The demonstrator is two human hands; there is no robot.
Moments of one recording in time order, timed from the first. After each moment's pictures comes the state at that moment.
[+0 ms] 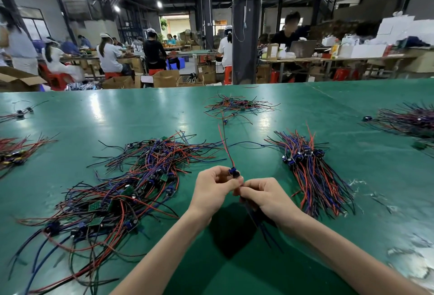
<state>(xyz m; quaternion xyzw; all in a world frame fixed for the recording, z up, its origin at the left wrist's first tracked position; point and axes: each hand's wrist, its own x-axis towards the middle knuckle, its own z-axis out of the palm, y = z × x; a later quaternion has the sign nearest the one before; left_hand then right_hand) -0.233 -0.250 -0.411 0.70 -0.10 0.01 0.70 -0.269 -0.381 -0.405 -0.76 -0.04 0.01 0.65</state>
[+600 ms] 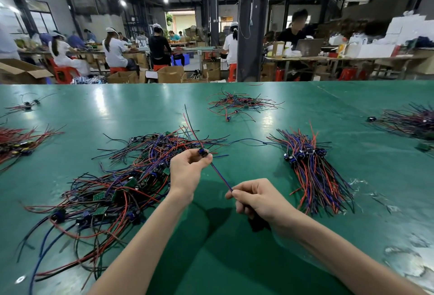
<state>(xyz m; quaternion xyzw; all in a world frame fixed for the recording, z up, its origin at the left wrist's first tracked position) -0.199 -0.214 -0.406 0.68 0.00 0.15 0.72 -0.284 -0.370 -0.398 -0.77 -0.05 0.09 0.63</state>
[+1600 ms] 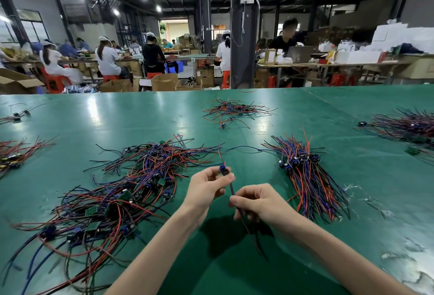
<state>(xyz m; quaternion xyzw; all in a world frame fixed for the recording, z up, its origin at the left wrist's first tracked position) -0.224 -0.243 -0.405 0.61 -0.05 -0.07 0.79 -0.278 -0.386 -0.394 -0.78 -0.09 0.08 0.62</state>
